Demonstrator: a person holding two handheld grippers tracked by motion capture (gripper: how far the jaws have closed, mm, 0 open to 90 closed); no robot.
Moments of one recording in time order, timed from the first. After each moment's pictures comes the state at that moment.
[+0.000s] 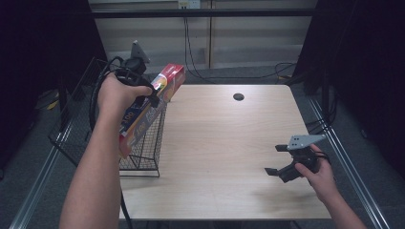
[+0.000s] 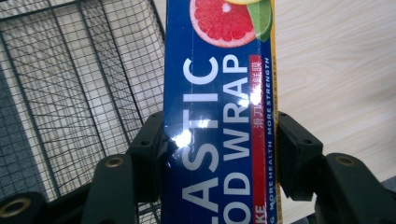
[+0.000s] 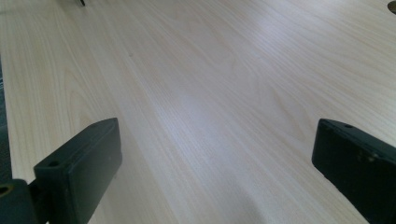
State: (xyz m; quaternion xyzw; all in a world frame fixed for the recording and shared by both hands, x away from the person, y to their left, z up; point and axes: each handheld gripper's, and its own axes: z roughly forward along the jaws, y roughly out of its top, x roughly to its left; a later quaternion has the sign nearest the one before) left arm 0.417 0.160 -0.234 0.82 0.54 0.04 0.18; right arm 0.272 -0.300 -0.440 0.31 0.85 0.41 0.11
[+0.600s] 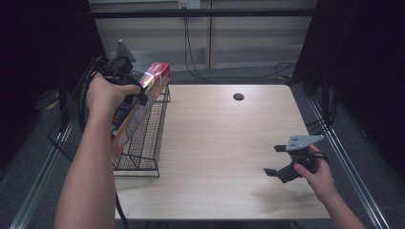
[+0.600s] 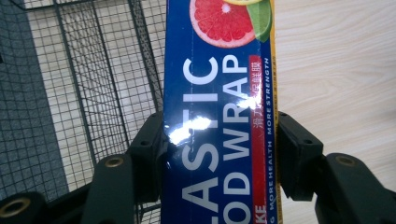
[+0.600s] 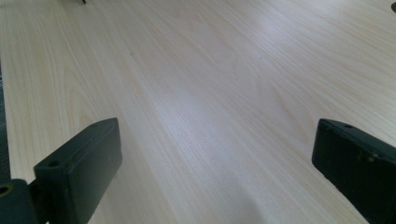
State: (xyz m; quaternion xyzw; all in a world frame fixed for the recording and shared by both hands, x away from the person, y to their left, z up) left arm 0.420 0.186 -0.232 0.80 0.58 0.05 0.18; right arm 0.272 -0.297 -0.441 0.31 0.85 0.41 0.11
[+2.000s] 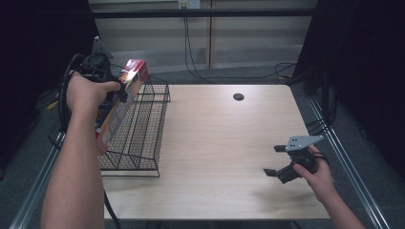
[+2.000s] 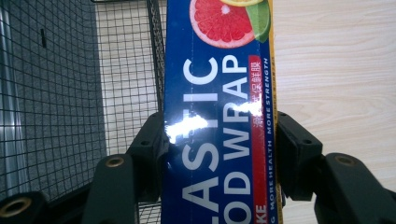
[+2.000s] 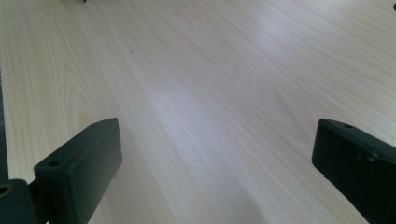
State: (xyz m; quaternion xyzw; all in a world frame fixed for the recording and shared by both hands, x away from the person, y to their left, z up) left arm 0.421 0.230 -0.224 0.76 0.62 0.09 0.17; right arm 0.272 -0.297 -0.443 0.31 0.85 0.41 0.11
